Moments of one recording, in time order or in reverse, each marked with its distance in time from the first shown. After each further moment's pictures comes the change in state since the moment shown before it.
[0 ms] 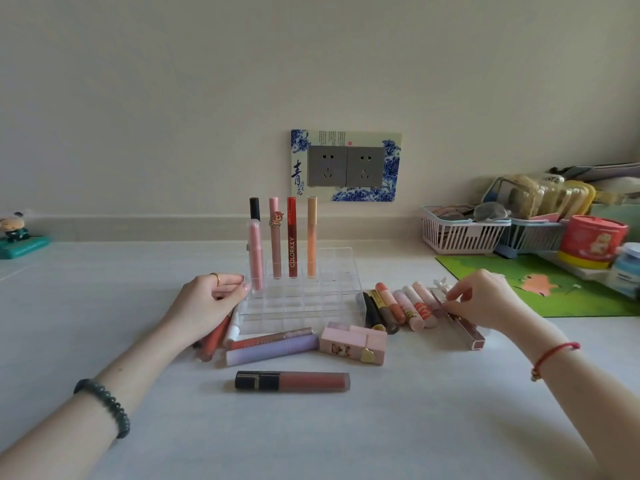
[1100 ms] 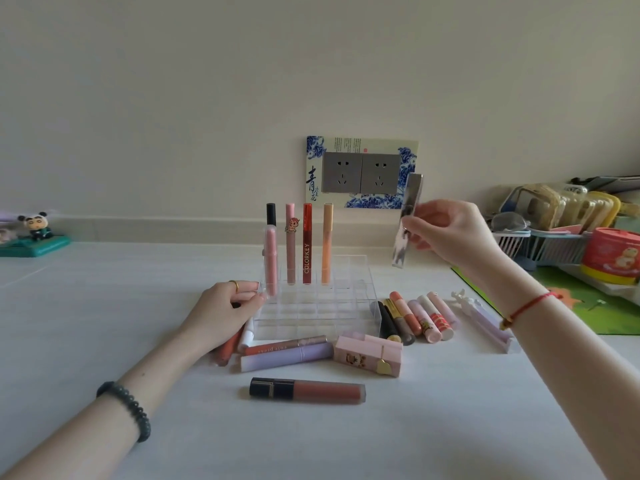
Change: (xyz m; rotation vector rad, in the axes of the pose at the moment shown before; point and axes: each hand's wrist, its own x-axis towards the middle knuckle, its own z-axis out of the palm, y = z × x) left_hand -0.001 -0.003 0.003 0.009 -0.038 -0.008; right_hand 0.017 -0.096 -0.044 0.835 0.141 -0.217
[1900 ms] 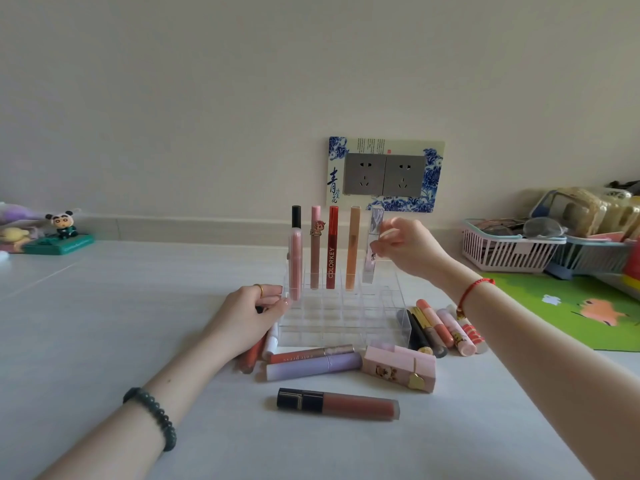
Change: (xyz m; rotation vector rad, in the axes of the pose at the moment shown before) left_hand 0.007 -0.011 0.001 -0.034 -0.019 -0.011; right_hand 0.035 0.018 0.077 -0.239 -0.218 -0.038
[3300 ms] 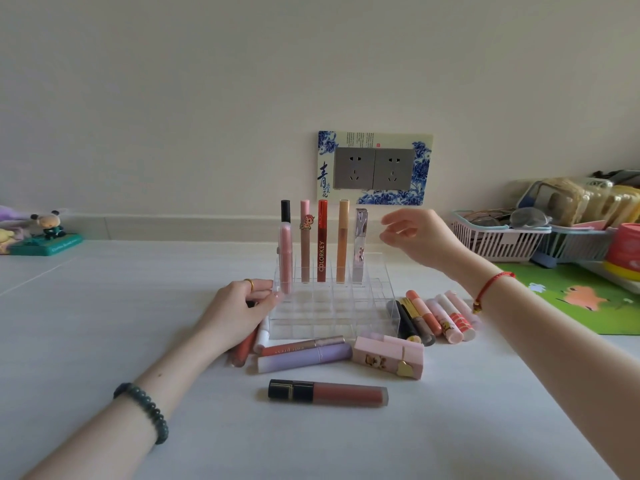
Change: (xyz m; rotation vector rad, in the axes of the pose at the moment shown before) left_hand -0.005 0.006 -0.002 0.008 -0.003 -0.021; right_hand -0.013 0.008 -0.027 -0.061 0.052 -0.059
